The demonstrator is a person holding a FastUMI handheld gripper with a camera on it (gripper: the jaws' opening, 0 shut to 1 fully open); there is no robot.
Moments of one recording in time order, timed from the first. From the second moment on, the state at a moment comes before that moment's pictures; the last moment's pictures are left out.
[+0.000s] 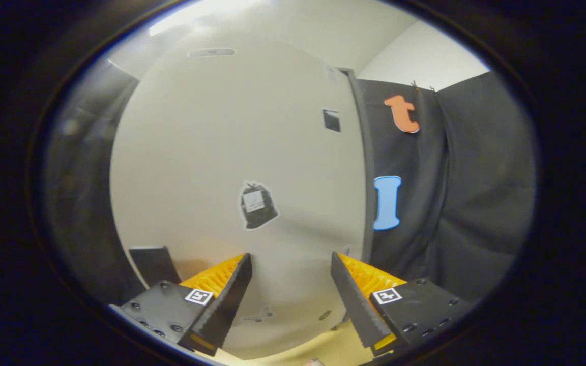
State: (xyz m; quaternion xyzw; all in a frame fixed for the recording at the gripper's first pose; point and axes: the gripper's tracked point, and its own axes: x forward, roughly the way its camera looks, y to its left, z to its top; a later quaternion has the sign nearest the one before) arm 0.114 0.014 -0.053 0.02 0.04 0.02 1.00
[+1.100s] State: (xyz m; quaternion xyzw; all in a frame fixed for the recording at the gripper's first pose) arm 0.198 0.098 -0.069 0.02 0.04 0.00 1.00
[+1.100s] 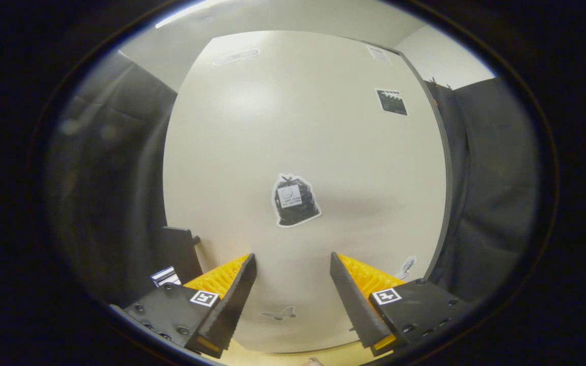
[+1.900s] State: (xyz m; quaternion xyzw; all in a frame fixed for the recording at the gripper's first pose) arm 0.194 0.104 -0.071 0.02 0.04 0.00 1.00
